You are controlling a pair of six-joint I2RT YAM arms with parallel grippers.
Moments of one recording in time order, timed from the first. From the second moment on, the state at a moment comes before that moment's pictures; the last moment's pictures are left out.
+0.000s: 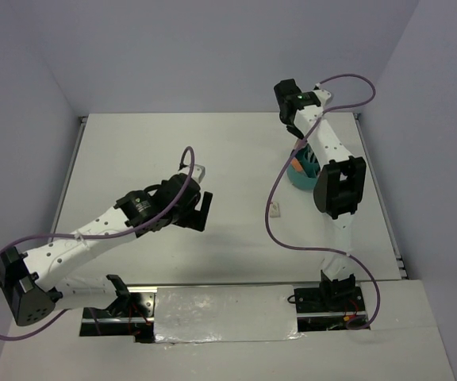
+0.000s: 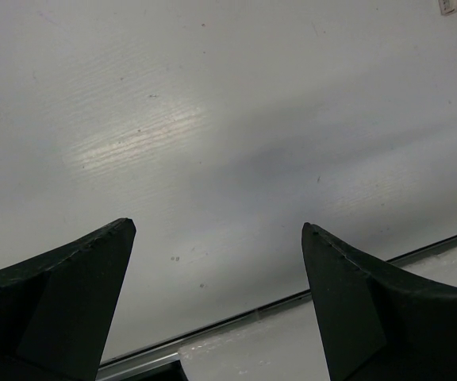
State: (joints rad) left arm -0.86 1.19 1.08 -0.80 -0.30 -0.47; right arm 0.25 2.18 2.17 -1.12 0.73 0.90
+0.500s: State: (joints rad) left arm -0.86 1.23 1.08 -0.76 -0.28 -0.42; right arm 0.24 2.18 2.06 -0.99 0.70 0.71
